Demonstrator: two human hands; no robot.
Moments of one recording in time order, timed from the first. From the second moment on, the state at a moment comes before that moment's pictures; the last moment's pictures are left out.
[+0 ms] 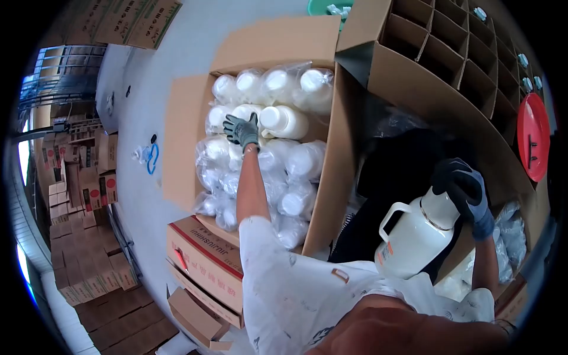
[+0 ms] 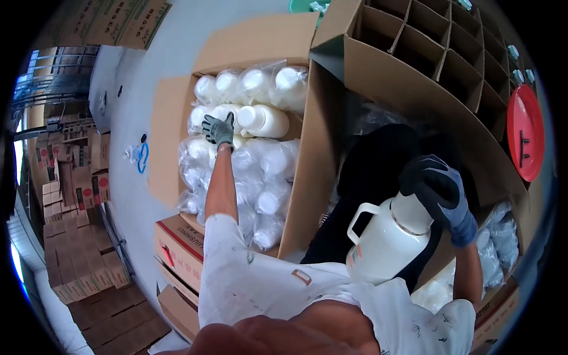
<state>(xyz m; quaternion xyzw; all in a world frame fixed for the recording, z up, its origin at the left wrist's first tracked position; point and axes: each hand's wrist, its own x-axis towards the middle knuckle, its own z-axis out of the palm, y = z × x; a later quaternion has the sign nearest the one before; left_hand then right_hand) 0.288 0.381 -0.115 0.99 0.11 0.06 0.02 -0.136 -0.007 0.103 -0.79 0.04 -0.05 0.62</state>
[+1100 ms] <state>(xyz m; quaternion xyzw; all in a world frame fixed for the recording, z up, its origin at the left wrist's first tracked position) 0.062 0.050 0.011 0.52 -0.30 -0.32 0.74 -0.043 -0.135 0.057 -0.71 0.01 -0.36 0.60</state>
